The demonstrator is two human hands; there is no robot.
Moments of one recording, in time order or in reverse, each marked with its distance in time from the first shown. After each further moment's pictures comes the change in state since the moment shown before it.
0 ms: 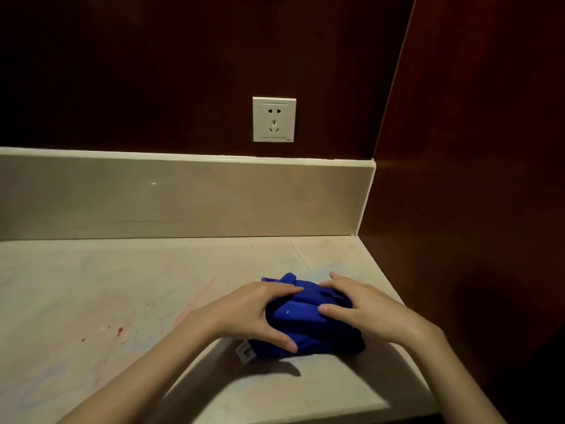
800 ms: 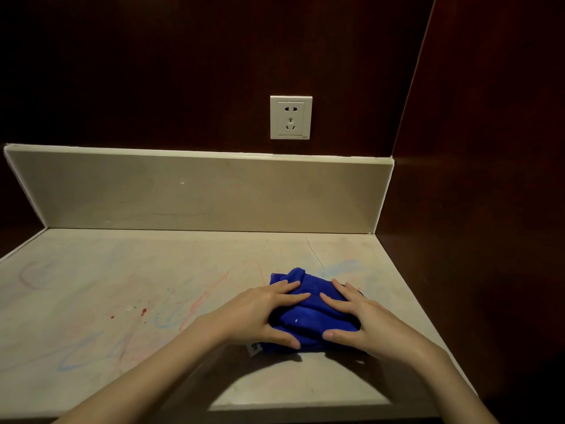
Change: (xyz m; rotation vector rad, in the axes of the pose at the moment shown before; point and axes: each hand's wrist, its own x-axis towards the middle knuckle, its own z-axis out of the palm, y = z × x) left_hand -0.016 0.000 0.021 0.207 -0.011 -0.027; right_hand -0.005 0.018 0.030 -0.045 -0.076 -0.113
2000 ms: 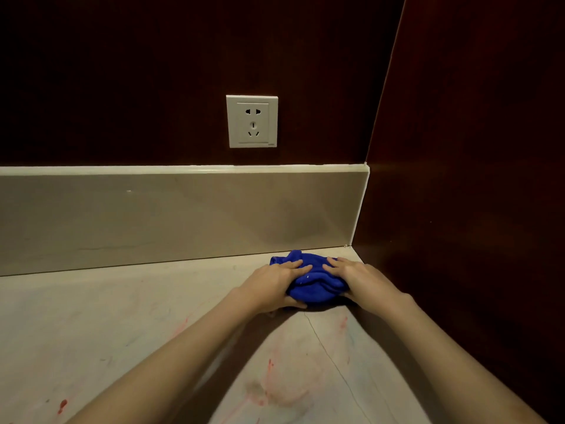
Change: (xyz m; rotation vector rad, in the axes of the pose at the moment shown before) left_hand 0.160 -0.047 -0.008 0.172 0.065 0.060; right_hand 0.109 0.077 -0.055 -0.466 0.177 0.117
